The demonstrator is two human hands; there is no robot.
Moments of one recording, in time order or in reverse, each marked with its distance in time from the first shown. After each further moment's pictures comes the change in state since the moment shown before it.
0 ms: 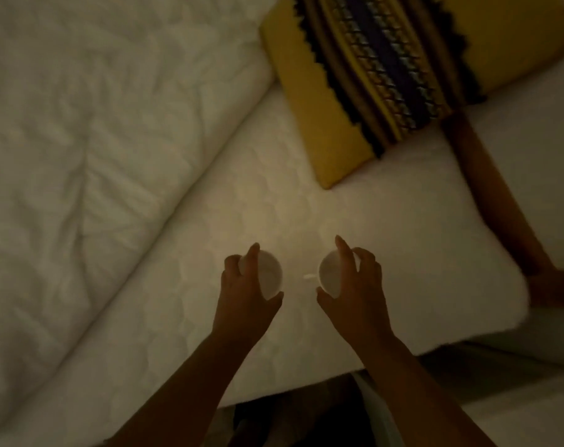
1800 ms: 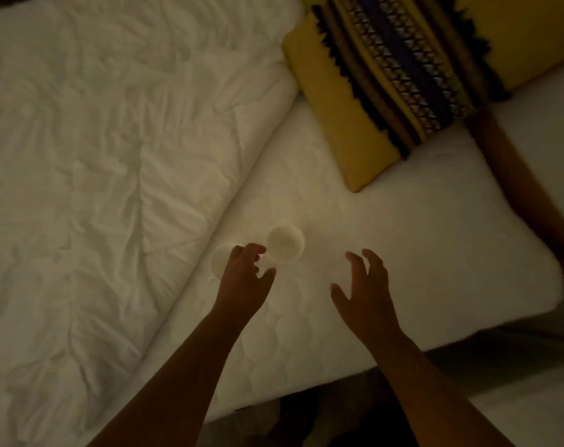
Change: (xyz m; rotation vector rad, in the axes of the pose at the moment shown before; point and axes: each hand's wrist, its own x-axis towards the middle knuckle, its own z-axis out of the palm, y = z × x) left_hand 0.039 -0.024 -0.089 0.056 -0.071 0.013; right_hand -0.014 -0.053 0.013 0.040 -0.086 0.143
